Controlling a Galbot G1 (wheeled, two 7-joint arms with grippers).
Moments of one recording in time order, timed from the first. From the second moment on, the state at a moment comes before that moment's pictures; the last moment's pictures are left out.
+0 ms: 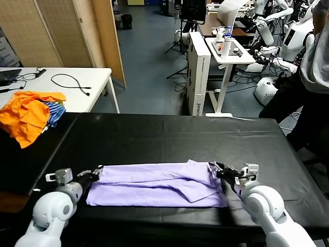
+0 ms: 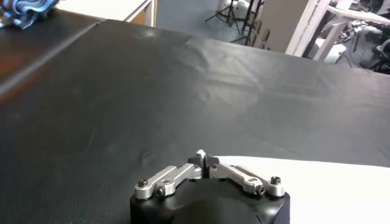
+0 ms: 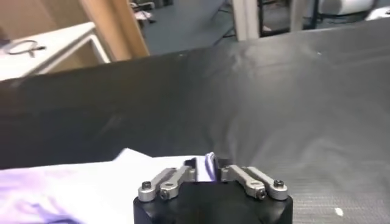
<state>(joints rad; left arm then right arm) 1.31 -1.10 -0.66 -1.95 -0.73 0.74 -0.16 -1.24 0.98 0.44 2.02 0.88 -0.62 0.24</state>
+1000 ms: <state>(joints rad) 1.52 -1.26 -0.73 -2.09 -0.58 0.67 -0.12 -1.37 0.97 0.52 2.15 0.87 -0.60 0.24</state>
